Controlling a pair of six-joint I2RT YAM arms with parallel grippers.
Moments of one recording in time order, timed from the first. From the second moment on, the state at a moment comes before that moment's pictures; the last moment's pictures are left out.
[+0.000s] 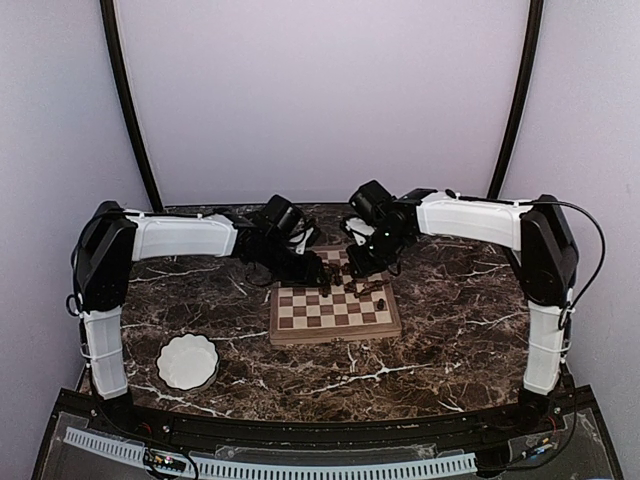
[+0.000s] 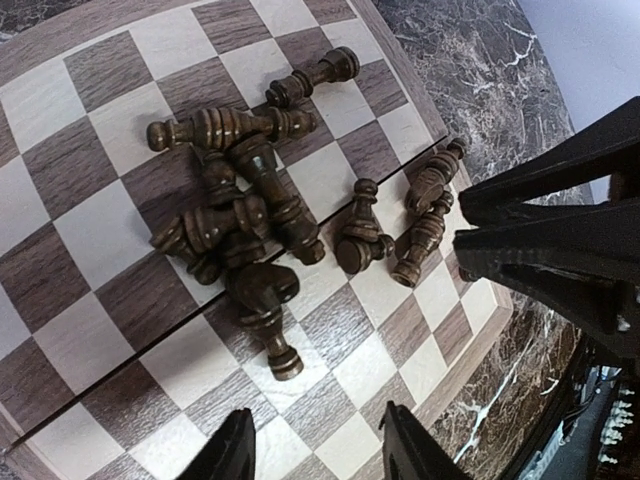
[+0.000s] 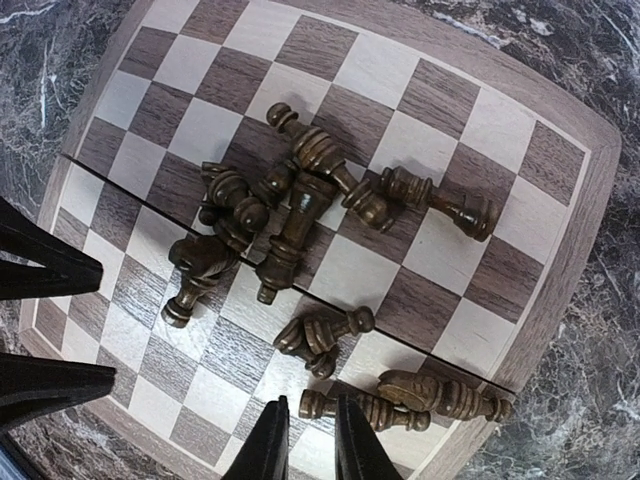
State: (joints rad) left arm -0.74 1.98 1.46 -0.42 0.32 -0.47; right arm 0.73 2.00 1.63 -0.76 -0.07 0.22
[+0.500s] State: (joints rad) left arm -0.79 2.09 1.53 -0.48 0.18 -0.47; right arm 0.70 1.87 1.55 -0.74 -0.06 0.22
